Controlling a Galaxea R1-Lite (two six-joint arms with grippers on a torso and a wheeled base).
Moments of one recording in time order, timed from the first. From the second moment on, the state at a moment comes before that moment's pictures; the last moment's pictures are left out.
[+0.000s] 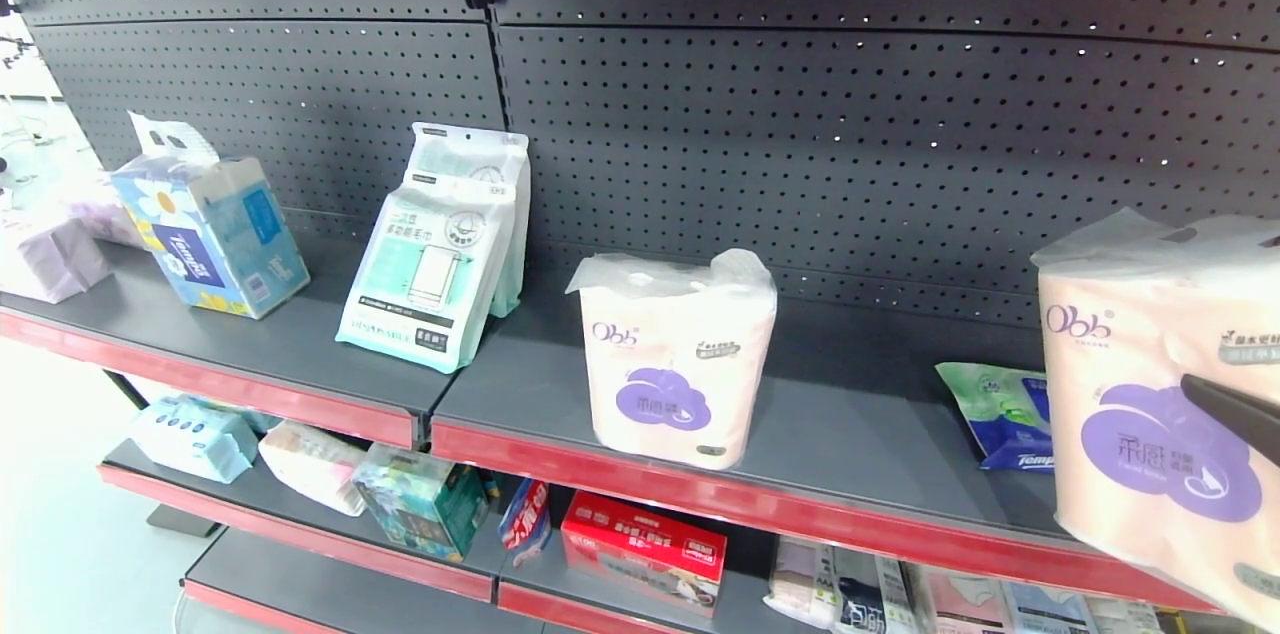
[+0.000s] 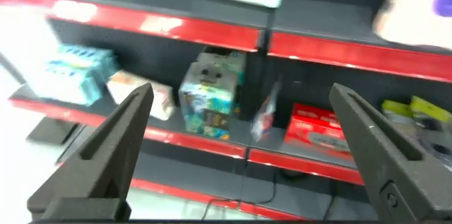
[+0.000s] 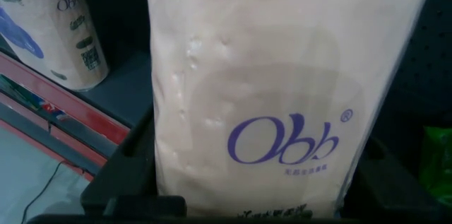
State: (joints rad) left arm 0.01 0.09 0.00 0.00 -0.04 -0.02; right arm -0.05 0.86 -0.48 -0.20 0.23 -0.24
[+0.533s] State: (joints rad) left arm 0.00 0.00 0.00 0.00 -0.04 0.00; right arm -0.05 0.86 -0.50 -0.19 0.22 -0.24
